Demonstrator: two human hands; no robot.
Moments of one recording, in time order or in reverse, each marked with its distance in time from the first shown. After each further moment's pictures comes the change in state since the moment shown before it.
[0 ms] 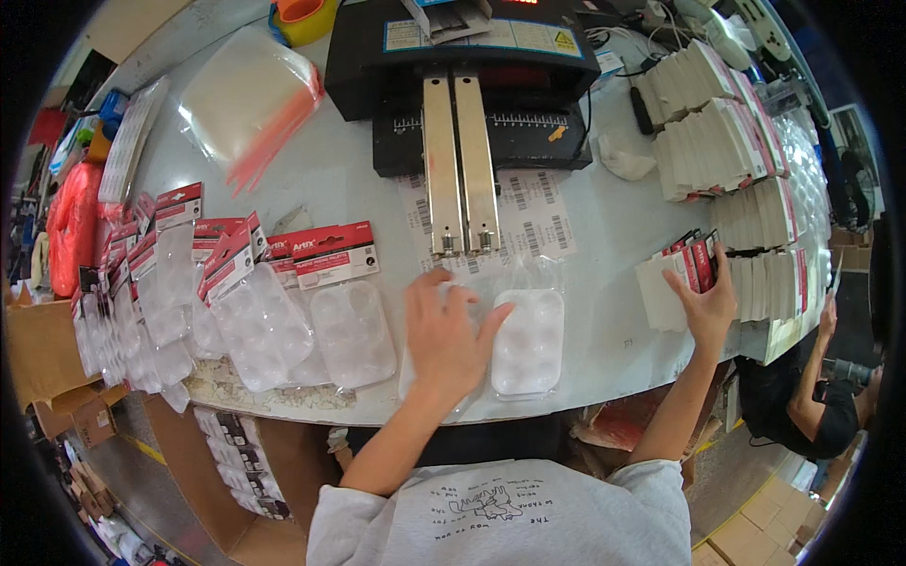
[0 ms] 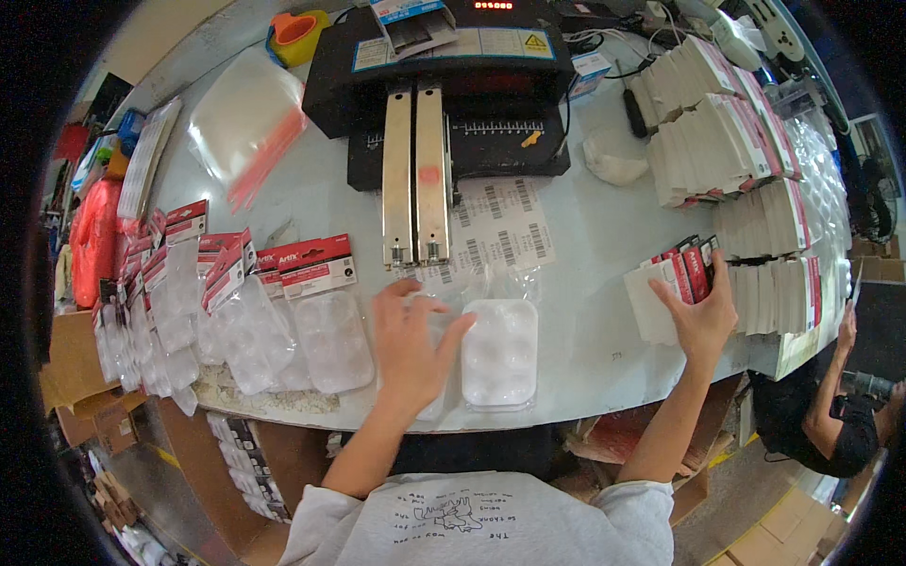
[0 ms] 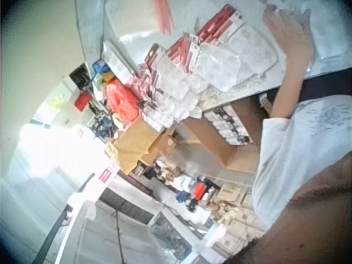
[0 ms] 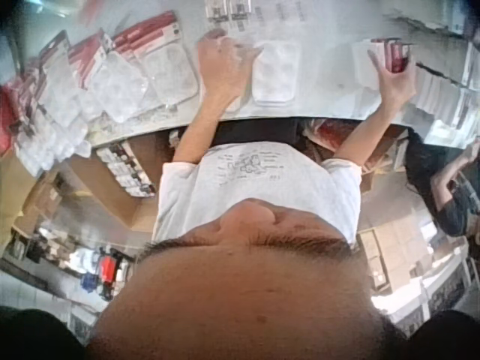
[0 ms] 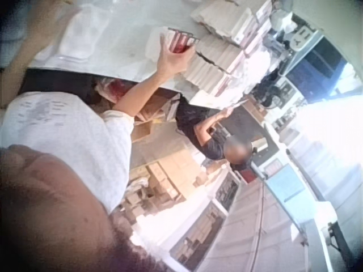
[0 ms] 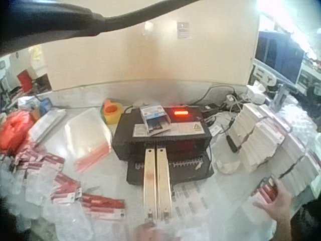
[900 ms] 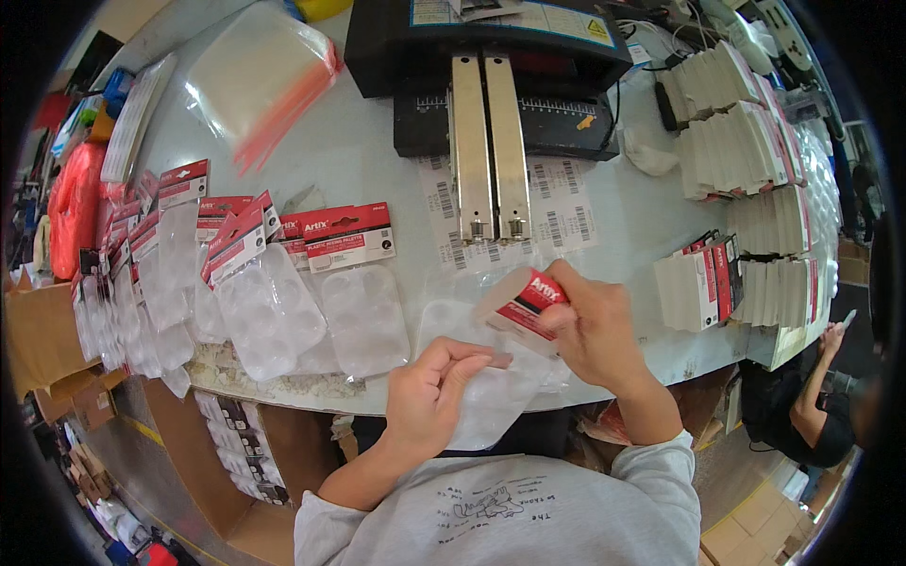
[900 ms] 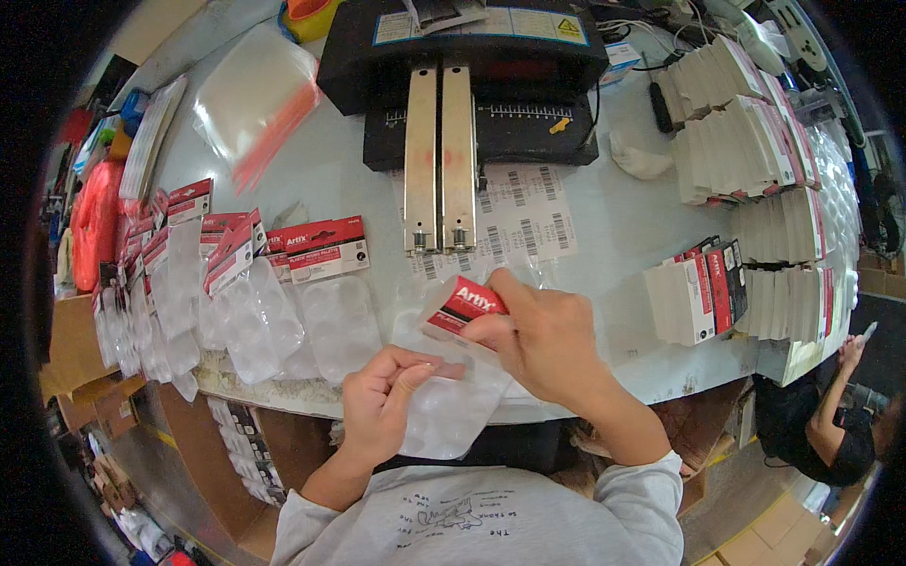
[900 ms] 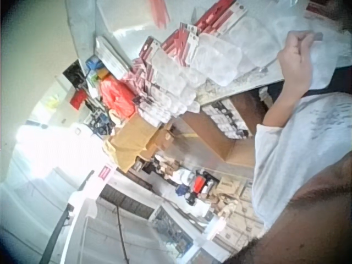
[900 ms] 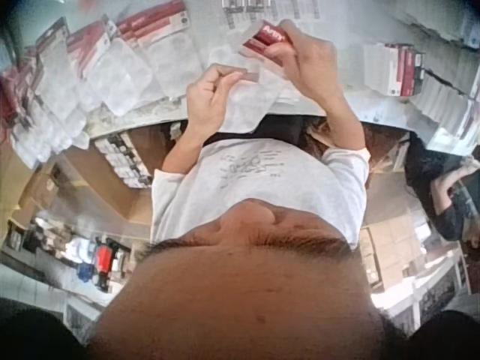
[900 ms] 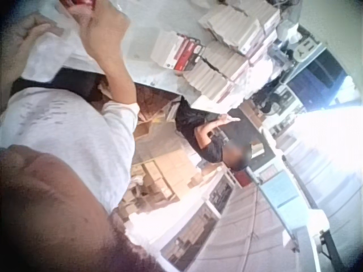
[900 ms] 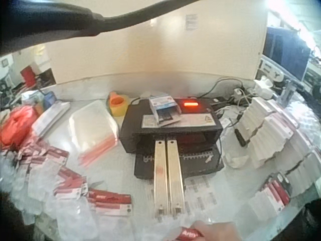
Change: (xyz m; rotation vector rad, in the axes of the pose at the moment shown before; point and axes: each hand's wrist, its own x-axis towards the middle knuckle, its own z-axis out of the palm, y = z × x) left_hand -0.027 0.018 -0.073 -0.796 -0.349 -0.389; right_hand -0.064 -0.184 0.038 0.376 -0.545 -0.637
